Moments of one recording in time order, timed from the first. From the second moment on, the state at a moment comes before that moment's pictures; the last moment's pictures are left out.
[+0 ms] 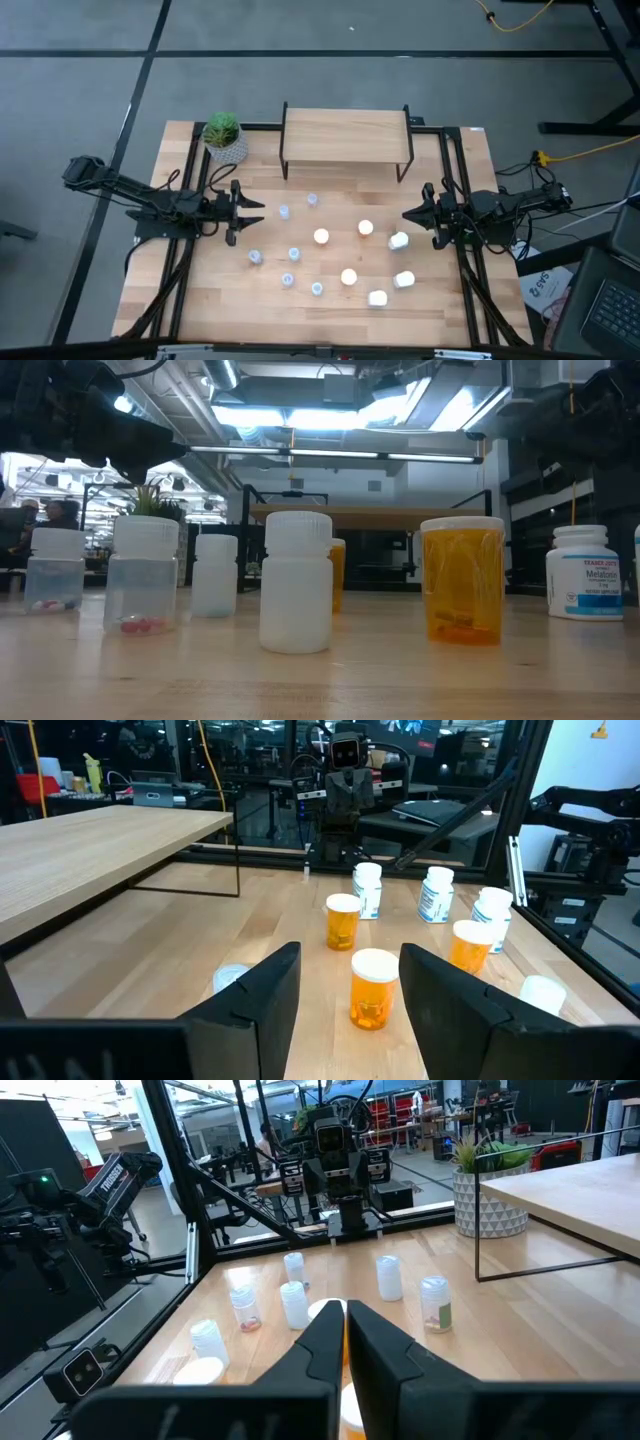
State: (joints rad) left arm -0.23 0.54 0.01 0.51 -0.31 -0.09; right arm 0.26 0.02 0.02 0.01 0.20 0.20
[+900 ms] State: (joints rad) left arm -0.23 0.54 0.01 0.51 -0.31 -0.09; right arm 0.26 0.02 0.02 0.08 0.17 0.20
